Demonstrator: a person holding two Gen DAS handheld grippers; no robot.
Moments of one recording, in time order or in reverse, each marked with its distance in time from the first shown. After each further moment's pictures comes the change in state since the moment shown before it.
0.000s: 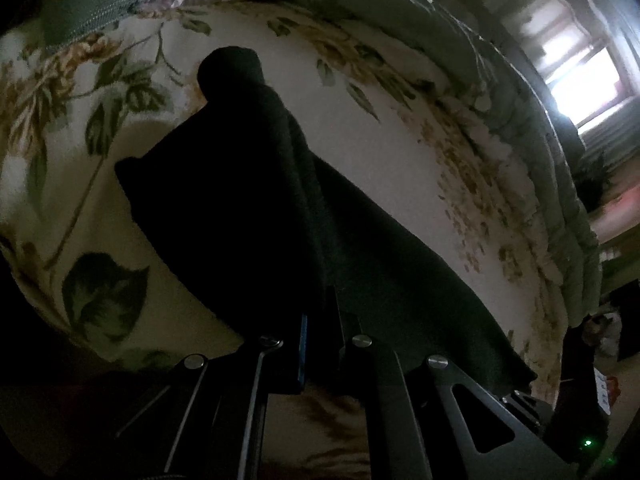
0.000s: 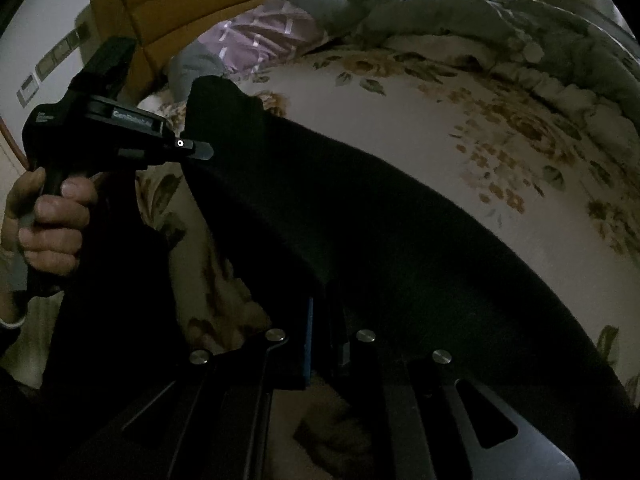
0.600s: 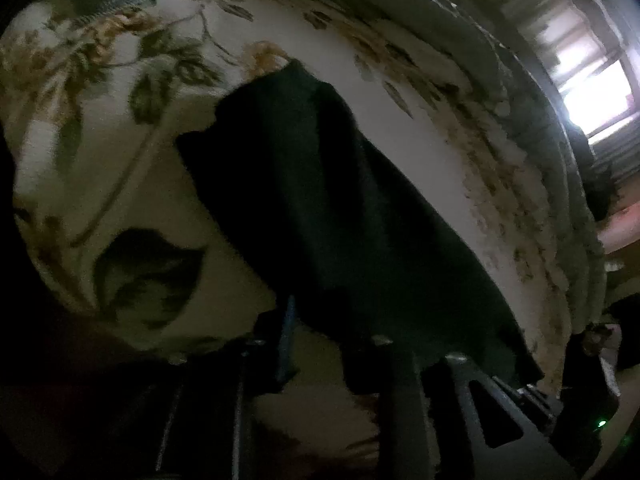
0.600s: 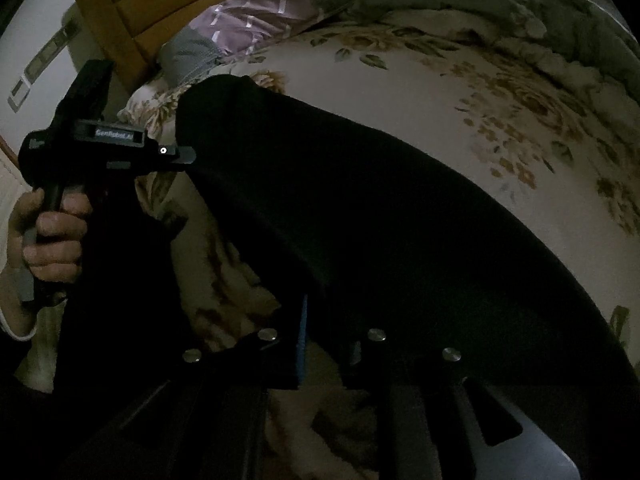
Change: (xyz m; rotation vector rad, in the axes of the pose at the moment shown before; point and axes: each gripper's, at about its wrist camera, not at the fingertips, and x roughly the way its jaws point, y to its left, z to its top) left arm -0.004 0.036 -0.008 -0.041 0.011 0.046; right arm 0.008 0.003 0.001 0.049 0.079 0.014
